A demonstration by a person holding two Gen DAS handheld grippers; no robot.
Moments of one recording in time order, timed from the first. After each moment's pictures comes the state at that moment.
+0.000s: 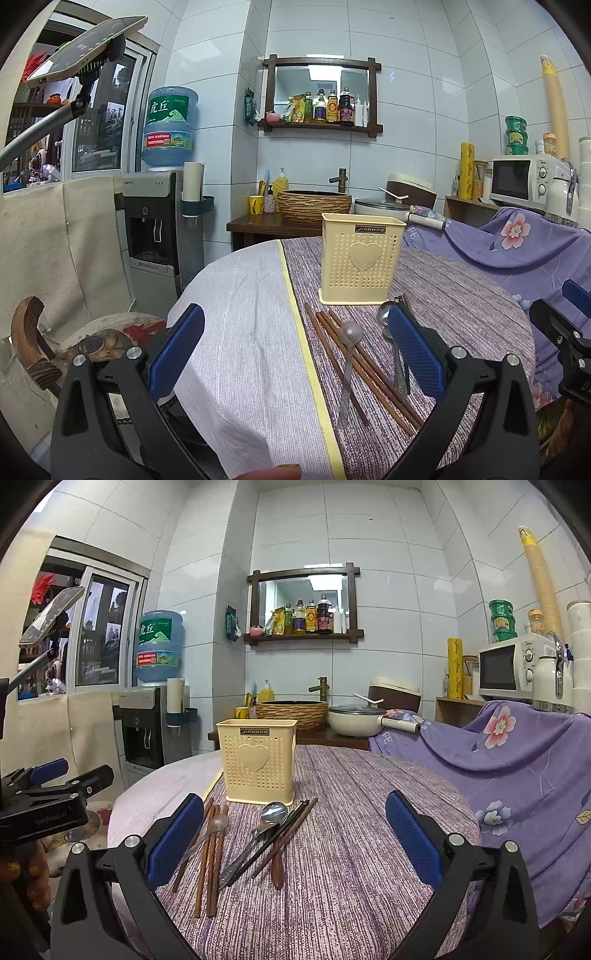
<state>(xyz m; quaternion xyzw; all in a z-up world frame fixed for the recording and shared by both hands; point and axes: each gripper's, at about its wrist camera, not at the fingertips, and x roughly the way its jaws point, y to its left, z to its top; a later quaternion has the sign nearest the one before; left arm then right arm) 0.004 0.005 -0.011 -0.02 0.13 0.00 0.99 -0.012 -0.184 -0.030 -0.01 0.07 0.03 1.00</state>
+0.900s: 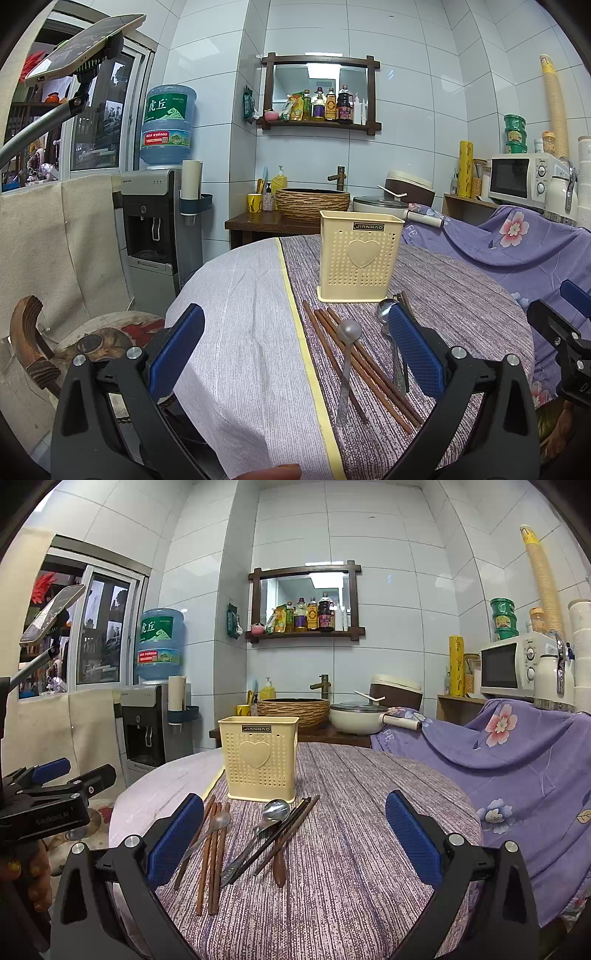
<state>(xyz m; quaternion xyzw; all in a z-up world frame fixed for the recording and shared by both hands) 0.004 0.006 -0.013 -0.02 0.13 0.00 0.99 -0.008 -0.177 -0.040 -0.01 0.07 0.03 1.00</state>
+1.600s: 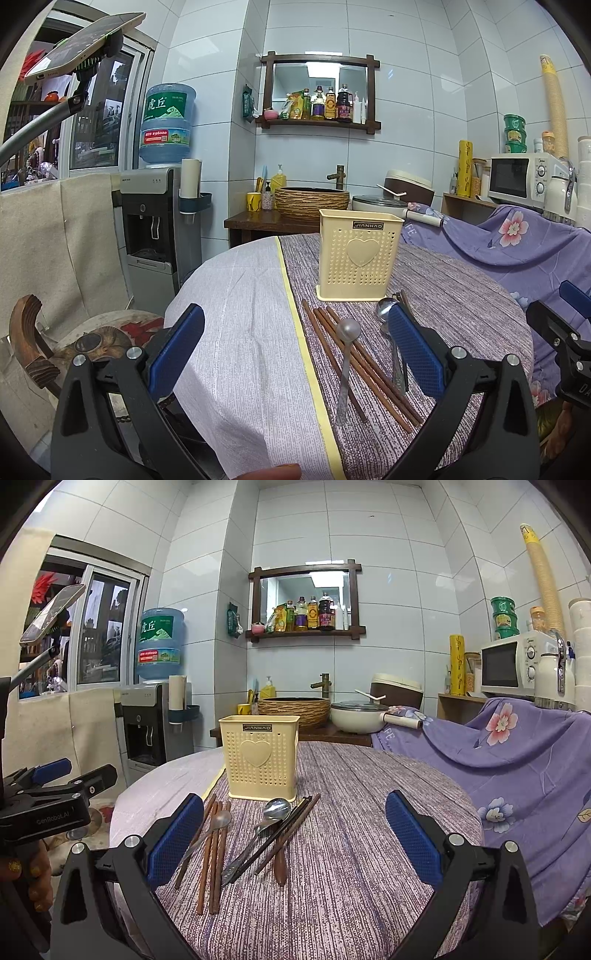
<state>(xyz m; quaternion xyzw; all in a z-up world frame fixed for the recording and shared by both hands) 0.005 0.007 -0.011 -0.02 0.14 -0.01 0.99 -0.009 -0.175 -0.040 -0.01 0.08 0.03 1.00</state>
